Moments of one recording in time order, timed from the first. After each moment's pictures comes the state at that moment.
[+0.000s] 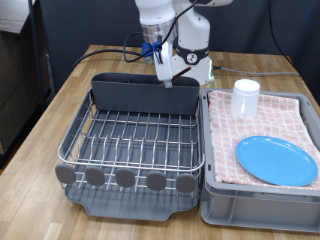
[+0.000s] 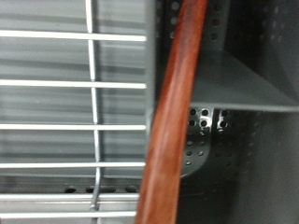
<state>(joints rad) 0.02 -0.32 -0.27 -2.77 0.07 2.37 2.00</state>
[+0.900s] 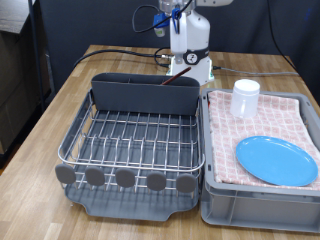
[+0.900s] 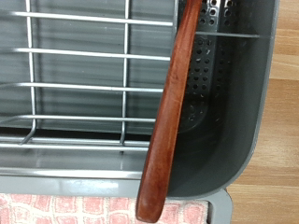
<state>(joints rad) 0.01 -0.49 -0.15 -2.69 -0.03 2.16 2.17</state>
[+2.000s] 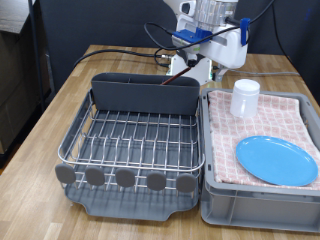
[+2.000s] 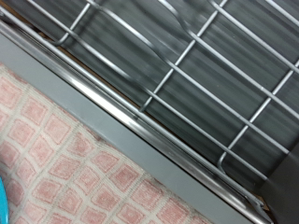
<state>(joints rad) 0.11 -0.27 -0.05 -2.59 -0.18 2.42 1.88</state>
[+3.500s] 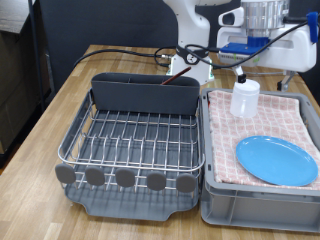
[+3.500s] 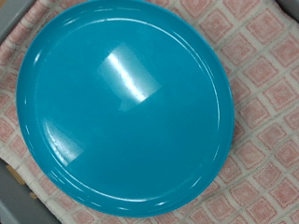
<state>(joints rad) 0.20 -0.04 0.02 -2.37 0.17 2.55 1.60</state>
